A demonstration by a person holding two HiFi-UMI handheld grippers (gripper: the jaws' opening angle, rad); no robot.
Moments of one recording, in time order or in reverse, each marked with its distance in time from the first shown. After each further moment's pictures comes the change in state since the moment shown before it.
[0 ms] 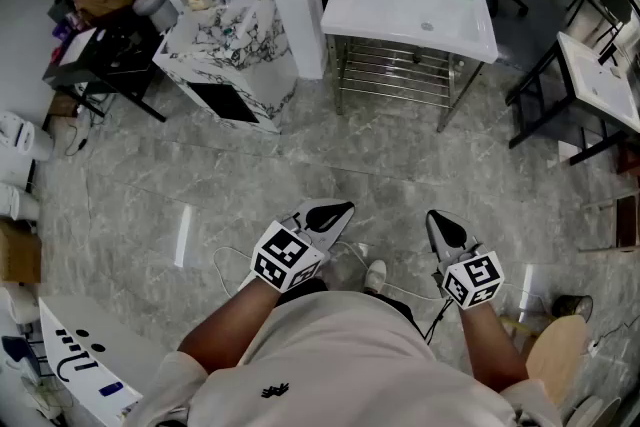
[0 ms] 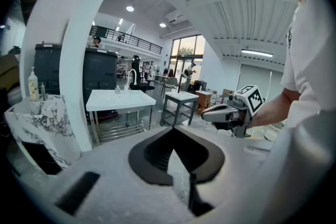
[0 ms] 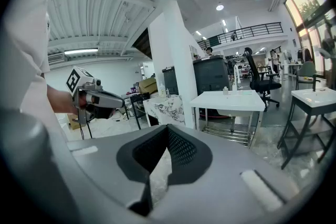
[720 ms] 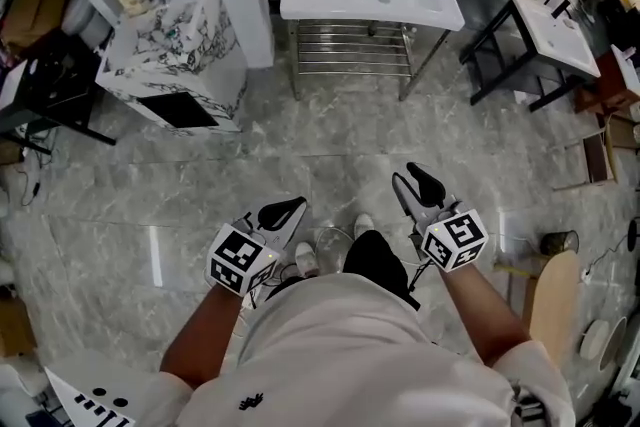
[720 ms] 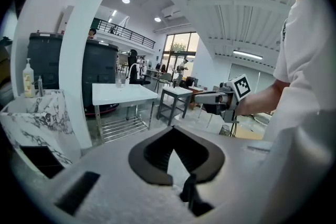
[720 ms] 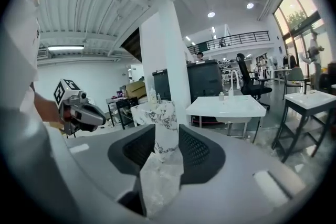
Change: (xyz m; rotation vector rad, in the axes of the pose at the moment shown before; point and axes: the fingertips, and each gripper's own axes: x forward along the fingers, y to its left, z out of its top) left arm -0.098 0.134 -0.034 0.008 0.069 -0.067; right arm 0.133 0.062 0.052 0.027 -0.064 -0.102
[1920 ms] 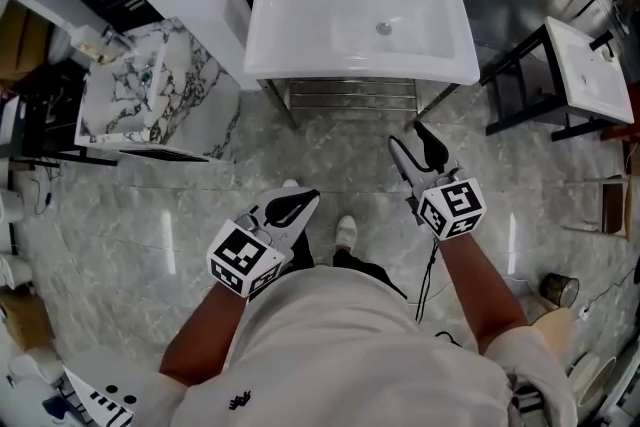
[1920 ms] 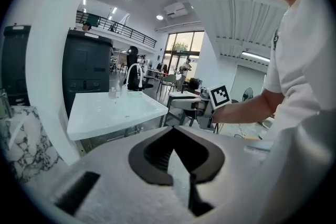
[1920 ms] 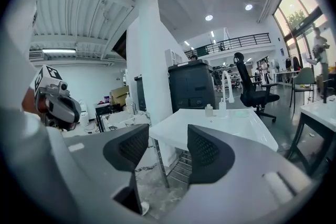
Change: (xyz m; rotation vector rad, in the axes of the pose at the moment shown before) left arm 0.260 0.142 0.183 -0.010 -0.004 -0.011; right arm 0.218 -0.311 0.109 -0.021 -0.064 0.005
